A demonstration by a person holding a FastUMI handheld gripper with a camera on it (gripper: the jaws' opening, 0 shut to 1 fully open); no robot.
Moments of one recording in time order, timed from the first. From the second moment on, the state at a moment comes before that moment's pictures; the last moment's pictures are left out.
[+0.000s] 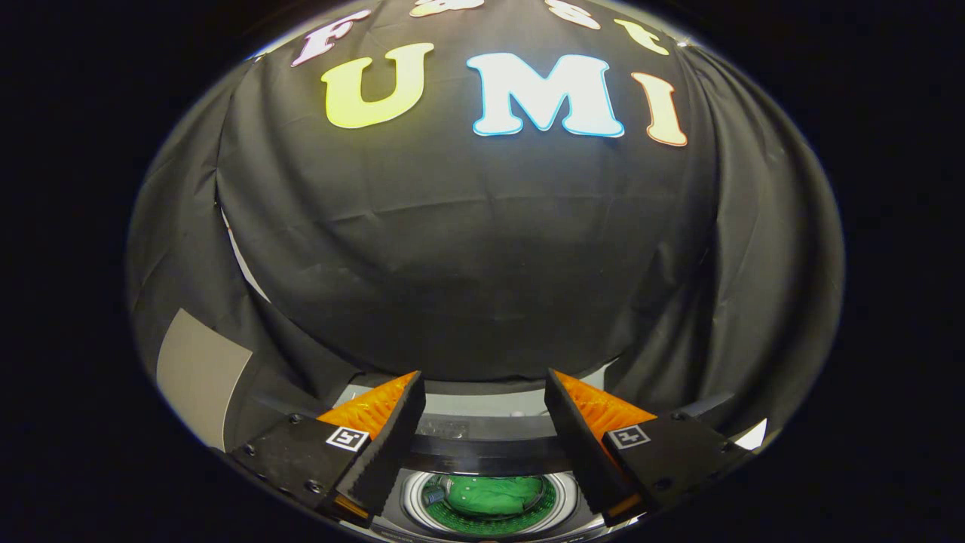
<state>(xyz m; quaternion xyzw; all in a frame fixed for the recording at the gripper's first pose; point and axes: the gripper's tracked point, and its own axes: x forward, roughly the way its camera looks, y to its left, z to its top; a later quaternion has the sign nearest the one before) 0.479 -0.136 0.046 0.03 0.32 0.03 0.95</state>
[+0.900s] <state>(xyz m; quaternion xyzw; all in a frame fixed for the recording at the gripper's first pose) 0.403 -0.136 0.044 0.03 0.25 0.04 0.97</state>
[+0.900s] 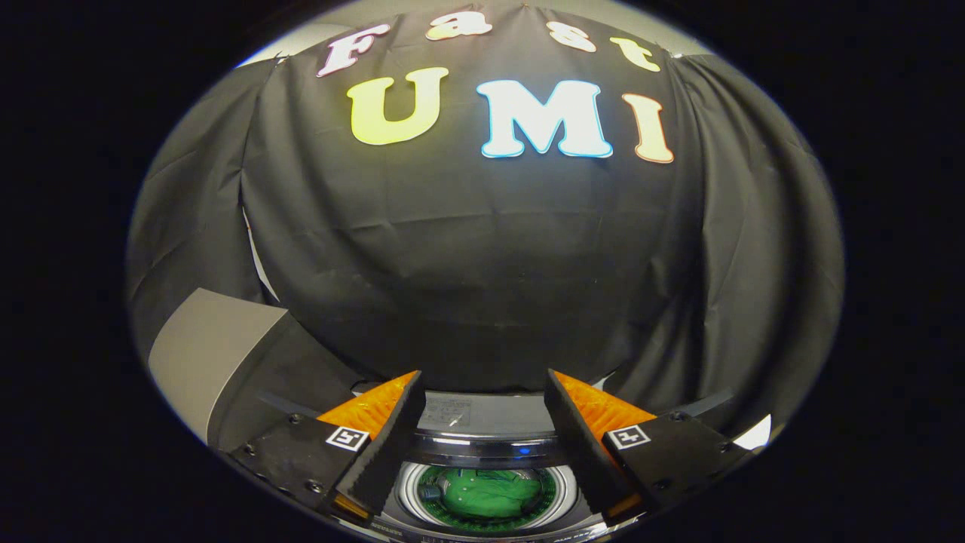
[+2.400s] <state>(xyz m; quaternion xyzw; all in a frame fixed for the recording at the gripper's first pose) 0.183 -0.098 -0.005 0.01 0.09 0.10 0.99</state>
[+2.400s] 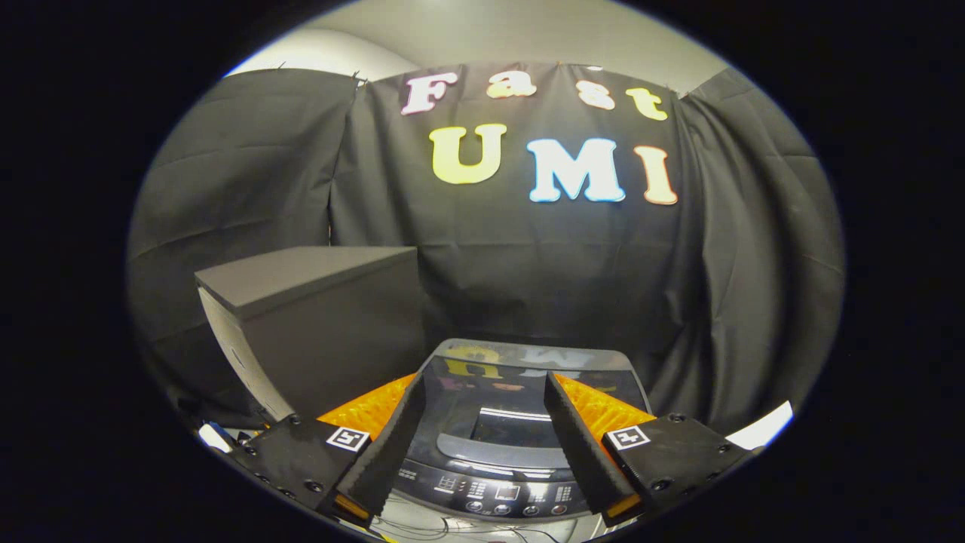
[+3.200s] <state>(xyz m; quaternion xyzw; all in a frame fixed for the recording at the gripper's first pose) -0.002 -0.094 0.042 0.01 -0.01 -0.01 1.00</state>
